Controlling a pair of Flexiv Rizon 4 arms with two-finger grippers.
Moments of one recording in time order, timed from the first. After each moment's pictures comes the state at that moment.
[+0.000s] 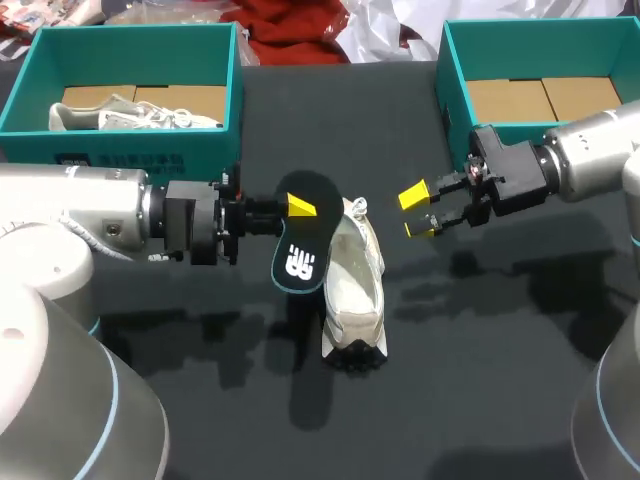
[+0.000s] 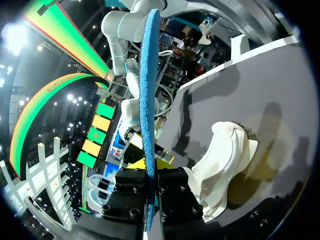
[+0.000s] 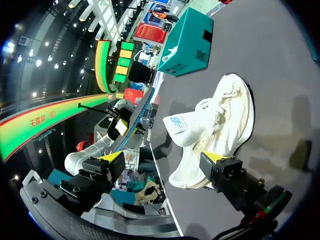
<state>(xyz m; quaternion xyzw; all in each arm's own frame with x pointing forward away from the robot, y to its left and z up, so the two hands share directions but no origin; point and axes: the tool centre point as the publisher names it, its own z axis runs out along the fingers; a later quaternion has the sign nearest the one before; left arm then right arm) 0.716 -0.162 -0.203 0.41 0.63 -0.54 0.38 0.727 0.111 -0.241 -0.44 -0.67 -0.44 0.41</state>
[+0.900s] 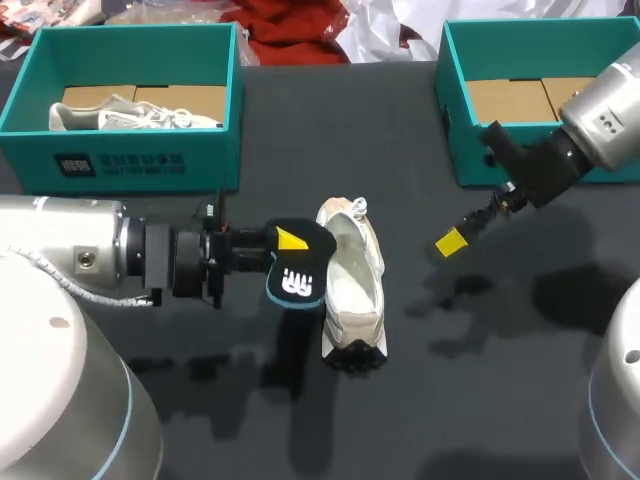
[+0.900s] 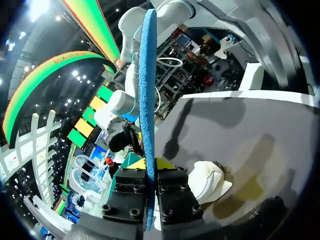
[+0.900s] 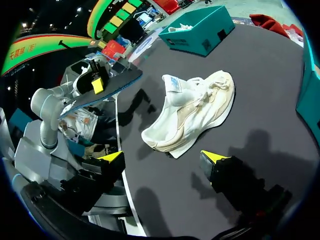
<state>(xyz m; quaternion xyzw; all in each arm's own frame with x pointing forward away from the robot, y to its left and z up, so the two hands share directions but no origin) 0.646 -0.153 -0.190 0.33 0.70 -0.55 0.32 0.686 0.057 -0.250 -0.31 -0.85 -0.34 0.25</state>
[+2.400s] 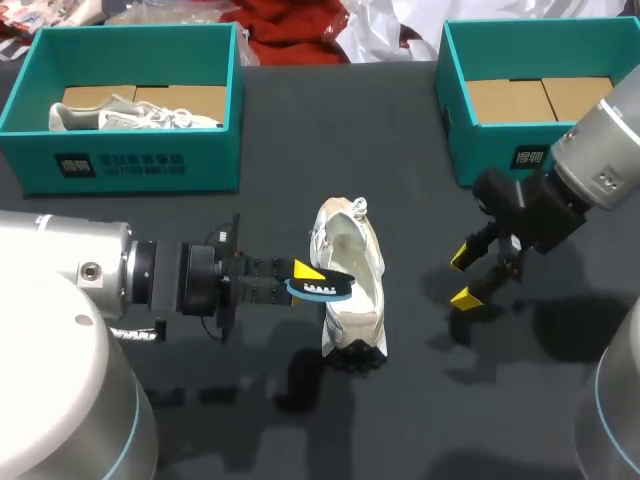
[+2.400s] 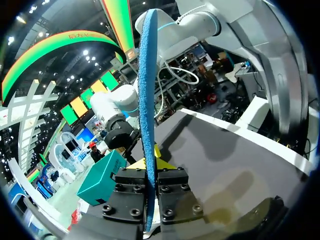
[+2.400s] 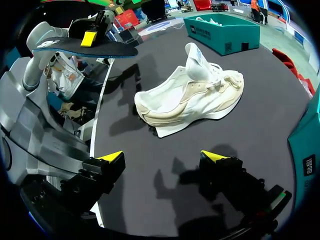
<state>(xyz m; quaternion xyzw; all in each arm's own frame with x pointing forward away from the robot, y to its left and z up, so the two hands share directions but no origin) 0.594 -0.171 -0.185 0.22 0.75 -0.59 0.21 0.658 0.040 -0.298 -0.14 -0.94 -0.29 0.13</state>
